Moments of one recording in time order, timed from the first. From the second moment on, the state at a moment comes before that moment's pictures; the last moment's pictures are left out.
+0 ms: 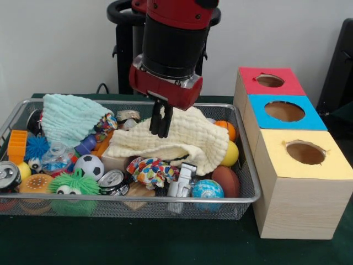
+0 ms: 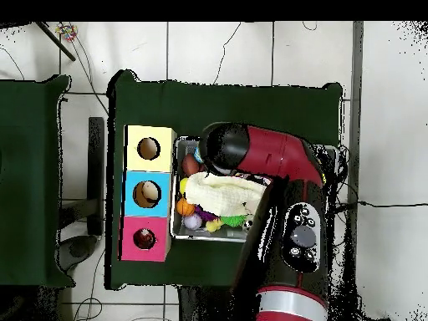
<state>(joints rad) -0.15 -0.53 -0.18 1.31 -0.01 0.79 2.01</state>
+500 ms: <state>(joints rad) -0.21 -0.59 -0.13 1.31 -0.05 0.79 2.01</state>
